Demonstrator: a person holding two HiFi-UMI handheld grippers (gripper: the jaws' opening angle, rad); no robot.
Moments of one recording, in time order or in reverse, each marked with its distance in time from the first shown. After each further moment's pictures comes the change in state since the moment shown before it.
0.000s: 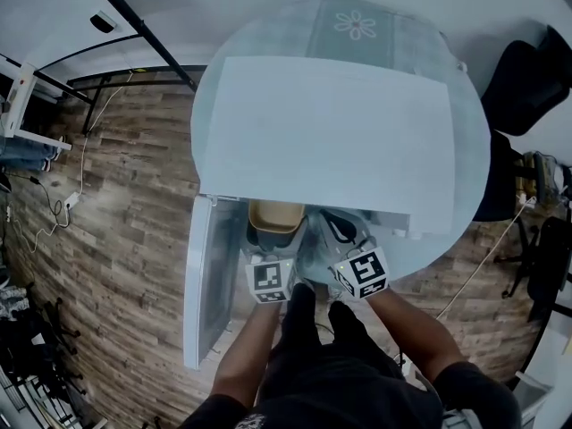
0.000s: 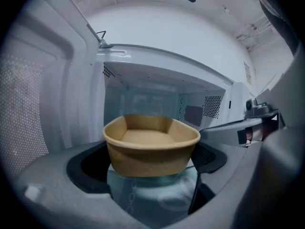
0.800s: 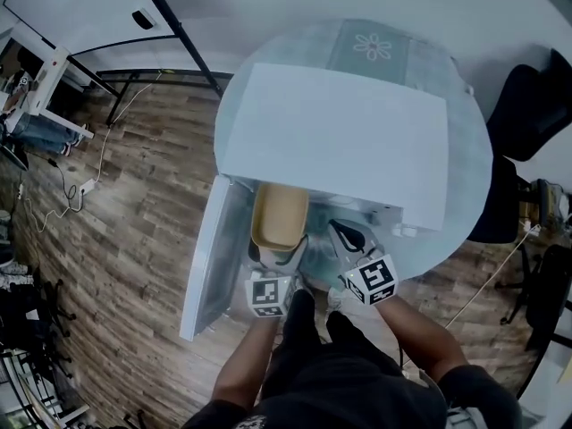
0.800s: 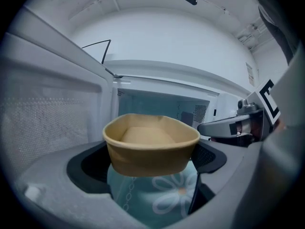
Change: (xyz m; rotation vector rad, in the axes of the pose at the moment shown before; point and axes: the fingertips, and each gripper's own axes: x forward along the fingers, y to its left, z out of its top) left arm -0.077 -0.010 0.008 -0.016 -0.033 0.062; right arm -0.047 0.025 0.015 -0.060 -0.015 0.105
